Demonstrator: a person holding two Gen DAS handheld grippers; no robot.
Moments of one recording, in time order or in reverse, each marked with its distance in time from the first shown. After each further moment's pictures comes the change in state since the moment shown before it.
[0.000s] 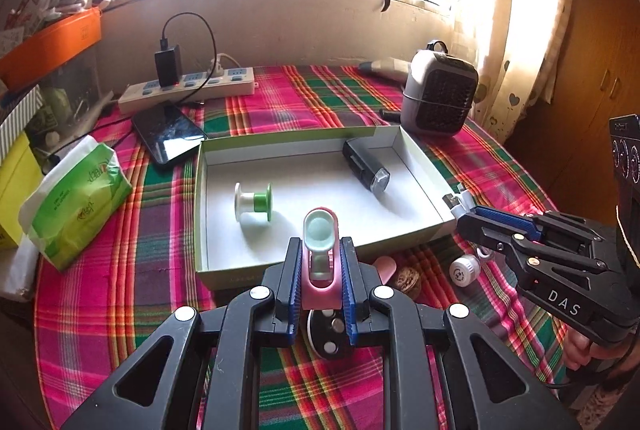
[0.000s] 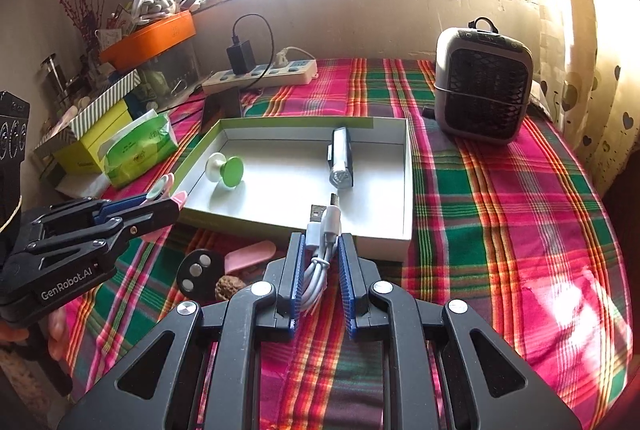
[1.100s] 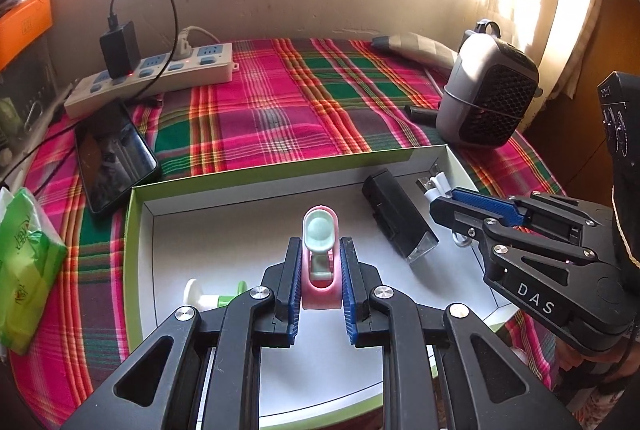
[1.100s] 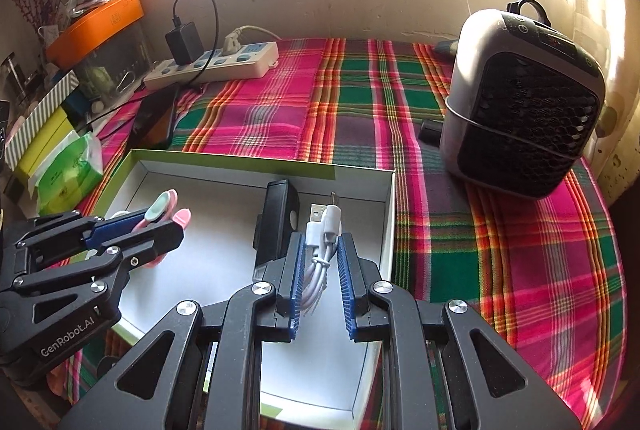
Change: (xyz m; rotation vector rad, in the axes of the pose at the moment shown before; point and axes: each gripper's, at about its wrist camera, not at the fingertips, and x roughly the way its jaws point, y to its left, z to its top) left arm 0.109 0.007 0.059 -0.015 0.129 -0.010; right arm 0.098 -0.036 0.066 -0.012 0.128 -0.051
